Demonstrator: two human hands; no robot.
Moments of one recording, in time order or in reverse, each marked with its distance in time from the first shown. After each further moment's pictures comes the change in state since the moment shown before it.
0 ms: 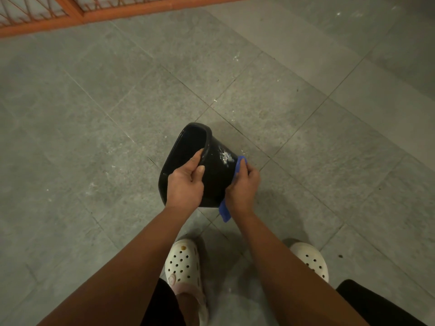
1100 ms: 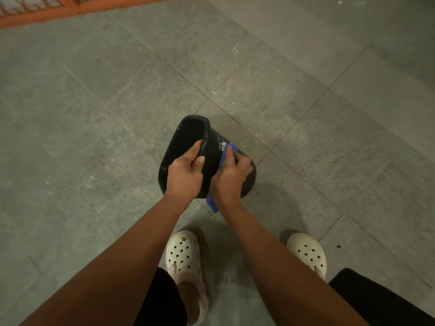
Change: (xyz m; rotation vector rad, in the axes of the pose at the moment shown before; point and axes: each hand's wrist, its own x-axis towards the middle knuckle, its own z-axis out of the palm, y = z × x) left_hand -0.001 0.007 -0.001 -0.078 -0.052 -0.064; right_hand -0.016 -0.036 -0.001 0.033 -0.011 -0.009
